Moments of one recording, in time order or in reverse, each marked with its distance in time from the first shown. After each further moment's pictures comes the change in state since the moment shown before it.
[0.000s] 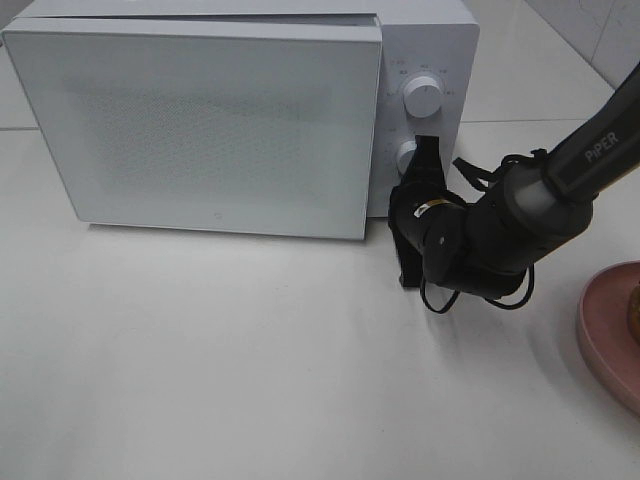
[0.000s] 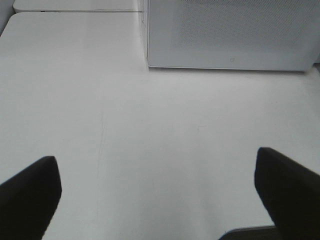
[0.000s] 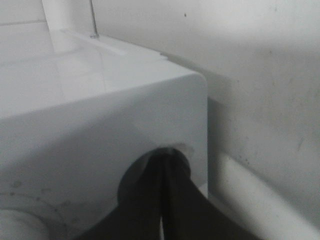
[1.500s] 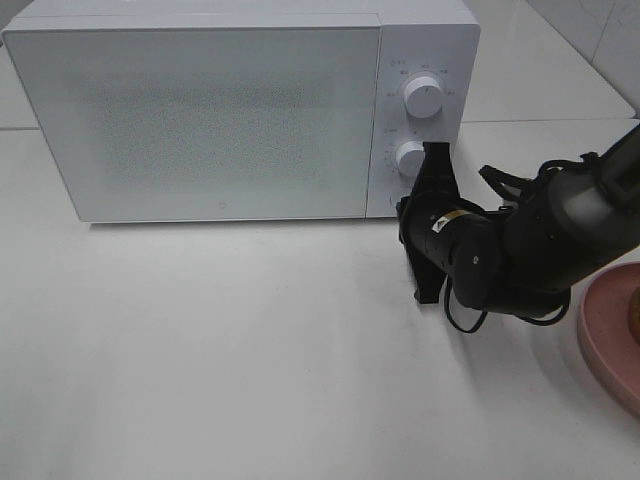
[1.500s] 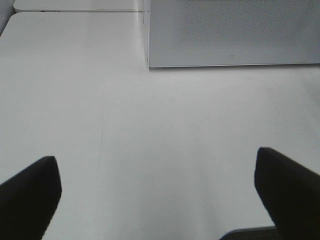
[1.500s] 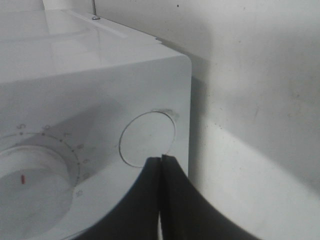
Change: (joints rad) left arm 0.000 0.000 0.000 0.000 0.000 0.000; right arm 0.027 -0.106 0.157 -0.076 0.002 0.020
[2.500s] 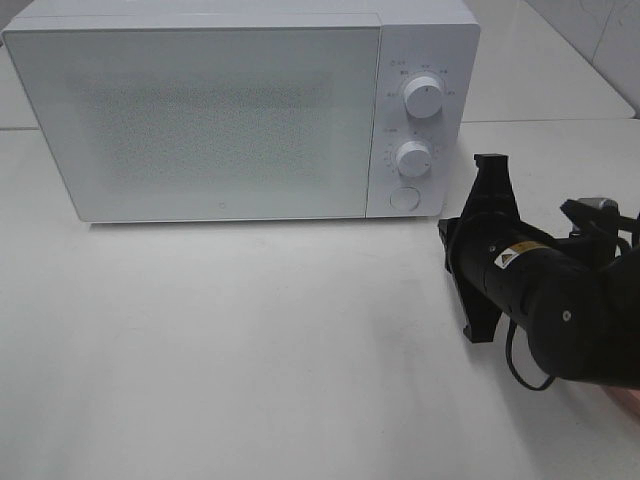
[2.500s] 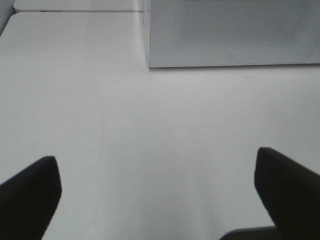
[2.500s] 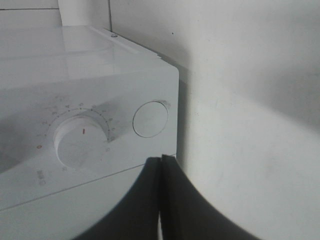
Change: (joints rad) left arm 0.000 0.000 0.000 0.000 0.000 0.000; right arm 0.106 -0.255 0.296 0.135 -0.078 -0.052
